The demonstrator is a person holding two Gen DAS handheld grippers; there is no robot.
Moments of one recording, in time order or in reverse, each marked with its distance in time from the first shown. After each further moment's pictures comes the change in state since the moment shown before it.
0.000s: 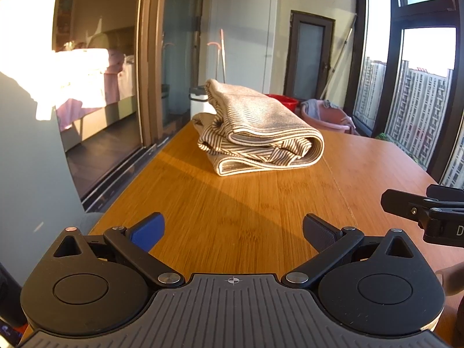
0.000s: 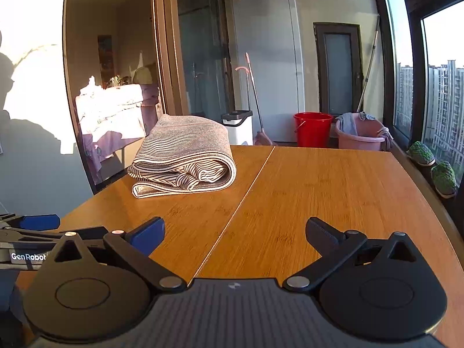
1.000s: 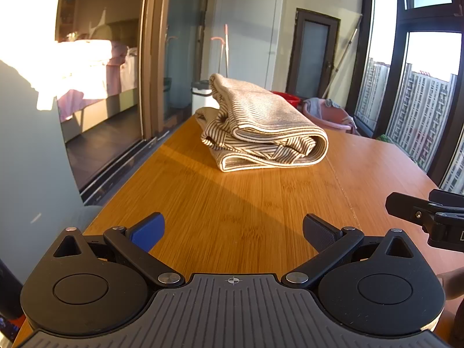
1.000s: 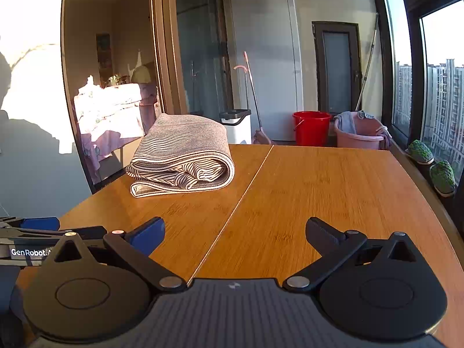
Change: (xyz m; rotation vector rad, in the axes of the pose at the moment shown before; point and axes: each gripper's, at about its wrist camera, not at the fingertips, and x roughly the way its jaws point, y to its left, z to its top) left arm 0.001 0.002 0.000 -0.031 0.014 -0.002; right arm 0.002 0.004 -0.002 0.006 0.005 -0.008
